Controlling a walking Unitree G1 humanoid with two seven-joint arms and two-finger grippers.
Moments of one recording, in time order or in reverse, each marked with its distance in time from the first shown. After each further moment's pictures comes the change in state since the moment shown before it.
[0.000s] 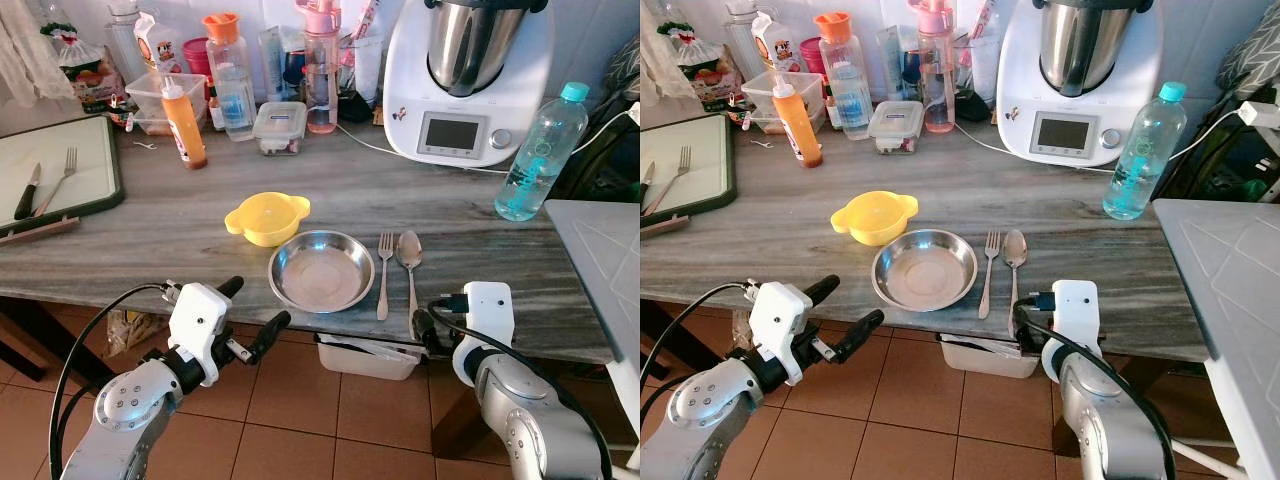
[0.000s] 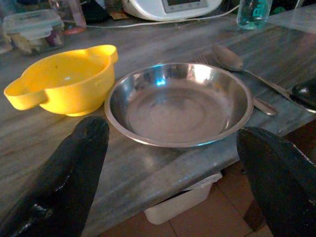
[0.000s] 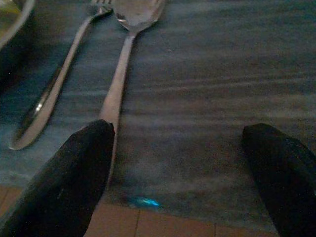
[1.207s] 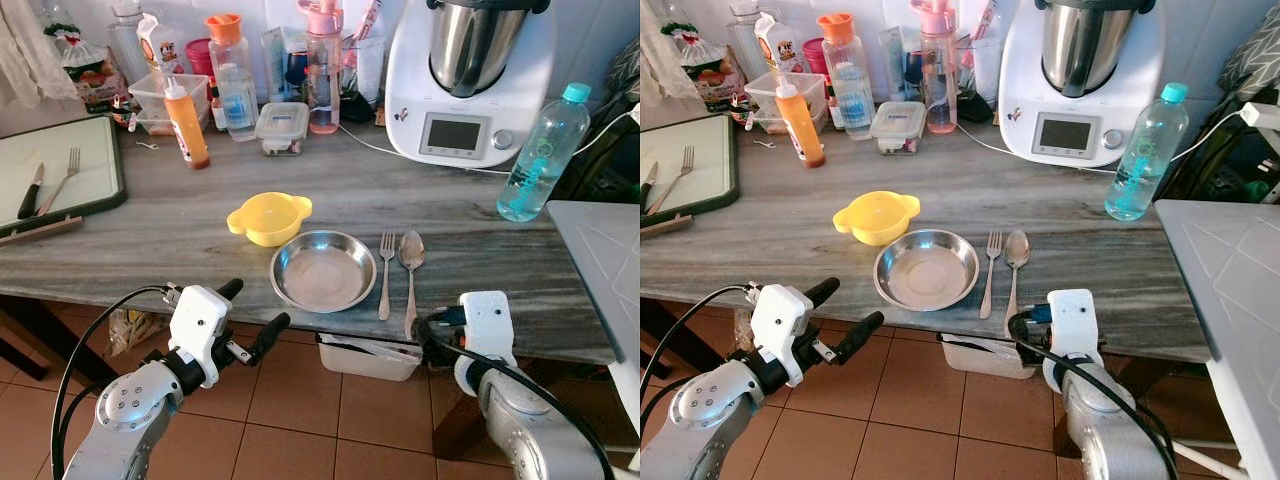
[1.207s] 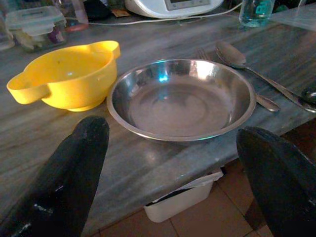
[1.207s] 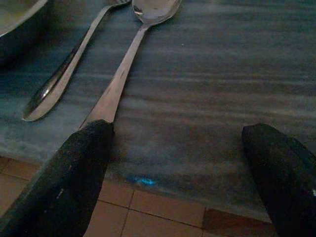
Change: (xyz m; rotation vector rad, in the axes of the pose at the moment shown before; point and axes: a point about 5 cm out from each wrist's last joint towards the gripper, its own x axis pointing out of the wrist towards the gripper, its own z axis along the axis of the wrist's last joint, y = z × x) left arm 0.000 0.000 -0.003 -0.005 0.003 0.003; right arm -0.008 -0.004 -0.009 -0.091 -0.018 0.009
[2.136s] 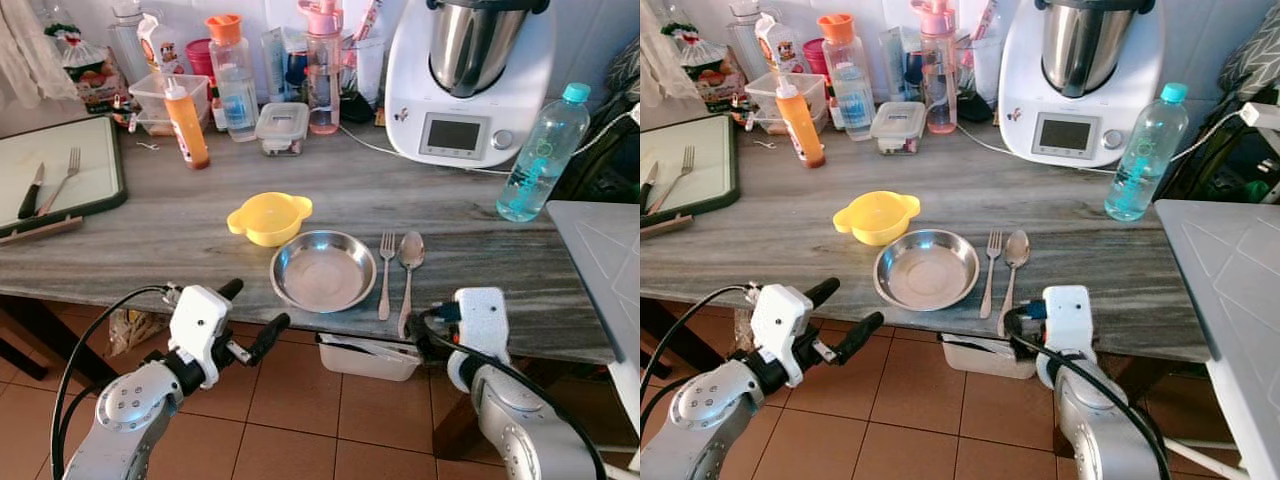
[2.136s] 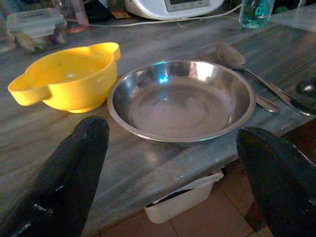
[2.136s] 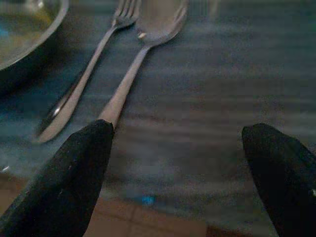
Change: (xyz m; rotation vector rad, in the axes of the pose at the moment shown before) left arm 0.000 0.000 0.000 0.003 -0.006 0.001; right arm 0.002 0.001 0.008 0.000 -0.060 -0.022
